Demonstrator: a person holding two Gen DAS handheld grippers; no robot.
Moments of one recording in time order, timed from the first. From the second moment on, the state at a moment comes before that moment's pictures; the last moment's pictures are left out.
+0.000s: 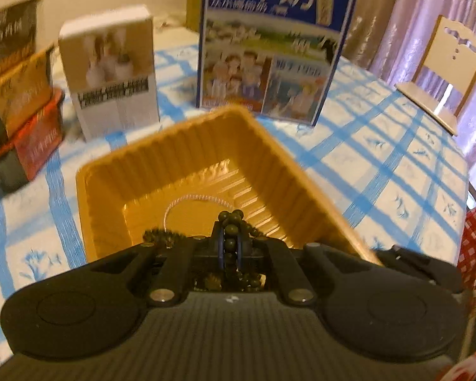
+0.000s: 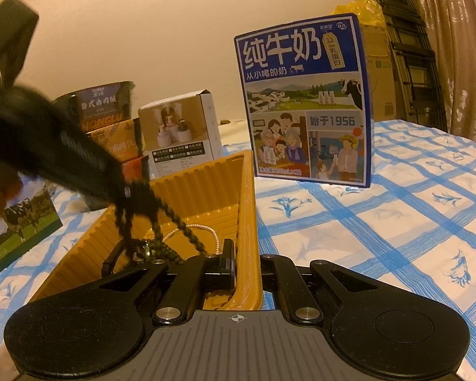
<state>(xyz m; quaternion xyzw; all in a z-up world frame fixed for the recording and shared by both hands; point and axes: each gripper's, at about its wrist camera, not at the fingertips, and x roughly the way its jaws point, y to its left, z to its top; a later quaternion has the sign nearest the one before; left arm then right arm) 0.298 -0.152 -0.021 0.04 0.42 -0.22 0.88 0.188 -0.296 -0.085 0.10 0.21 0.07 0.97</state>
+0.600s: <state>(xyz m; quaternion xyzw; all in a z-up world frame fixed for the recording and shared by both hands) 0.262 -0.125 -0.026 0.04 0.39 -0.18 0.90 0.189 -0.295 -0.087 0.10 0.21 0.06 0.97</state>
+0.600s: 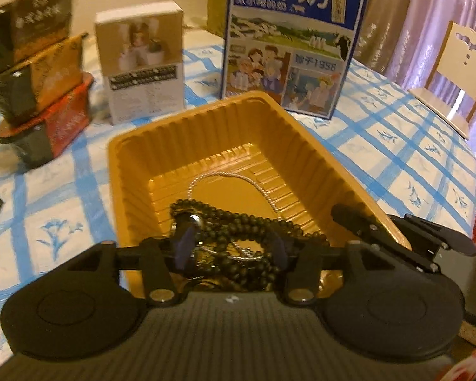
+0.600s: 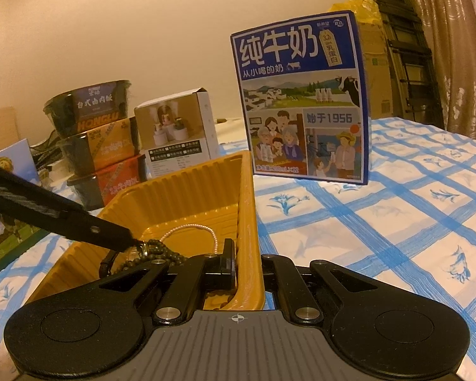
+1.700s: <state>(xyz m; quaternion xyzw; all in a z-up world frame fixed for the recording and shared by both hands) 0.233 -0.029 -0.018 0.02 0.37 -0.06 0.93 0.247 -0.232 -0.101 0.13 0.27 0.09 0.95</state>
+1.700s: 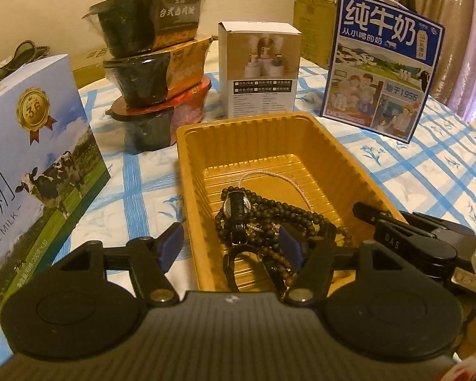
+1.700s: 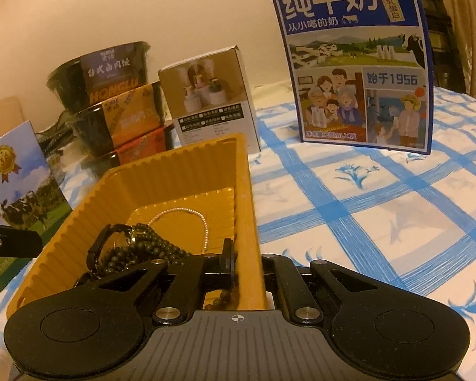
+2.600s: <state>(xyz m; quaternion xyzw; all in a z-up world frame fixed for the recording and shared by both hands) 0.131 -0.004 -0.007 0.01 0.36 0.01 0.93 0.126 -0.220 -0.055 0.13 0.31 0.10 0.94</state>
